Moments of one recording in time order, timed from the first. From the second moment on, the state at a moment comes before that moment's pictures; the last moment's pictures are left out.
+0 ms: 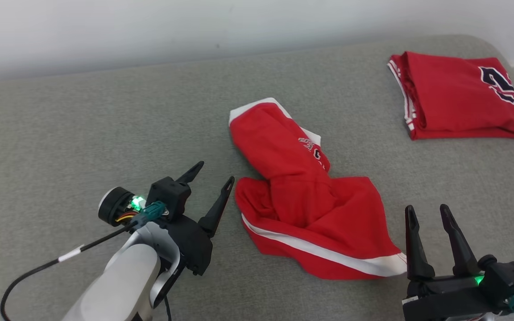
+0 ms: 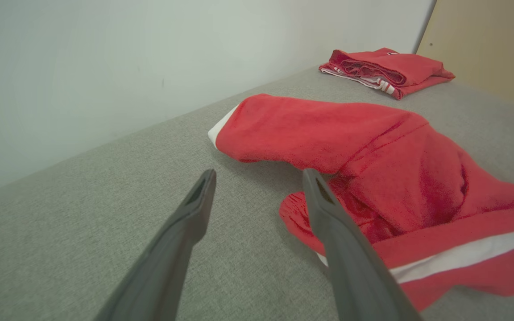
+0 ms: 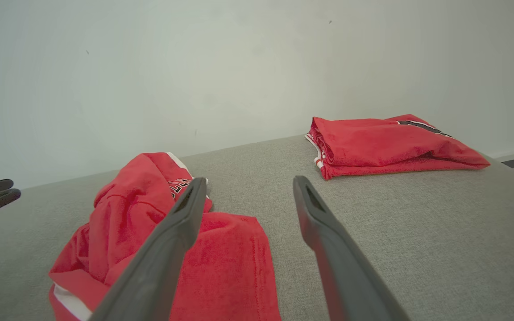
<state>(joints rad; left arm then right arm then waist) -0.61 0.25 -0.61 0.50 -0.41 -0.13 -0.13 -0.04 -0.07 0.03 0.08 0.25 0.13 -0.26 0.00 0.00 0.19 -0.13</state>
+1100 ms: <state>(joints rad) -0.75 0.27 -0.81 0.80 -0.65 -0.06 -0.25 -0.04 -0.06 0.00 0.10 0.24 0.13 -0.26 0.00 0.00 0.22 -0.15</state>
